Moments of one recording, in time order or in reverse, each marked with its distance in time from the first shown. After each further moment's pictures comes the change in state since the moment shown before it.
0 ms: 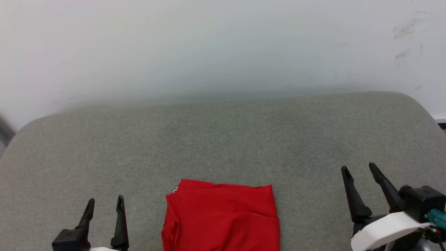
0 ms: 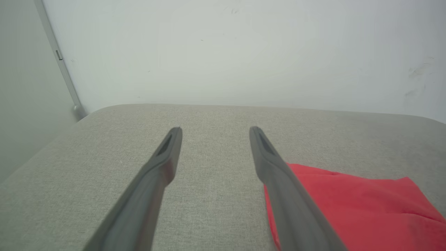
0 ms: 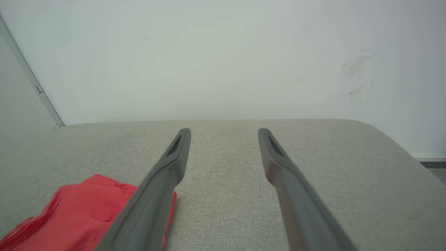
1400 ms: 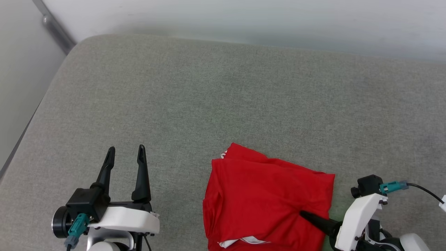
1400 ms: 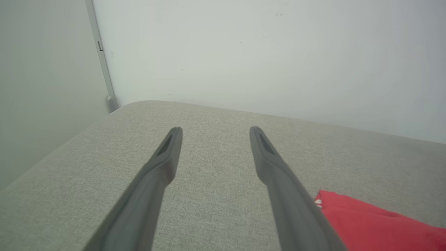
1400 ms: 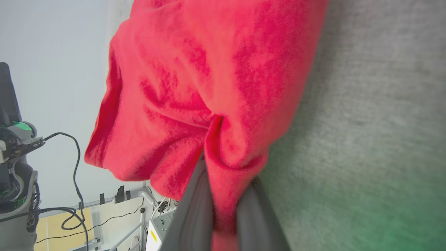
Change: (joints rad) left arm -0.197 -0.189 0.075 0.004 0.136 -0.155 -0.004; right arm -0.182 -0.130 0.174 0.360 0.779 0.000 0.593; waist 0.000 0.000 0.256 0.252
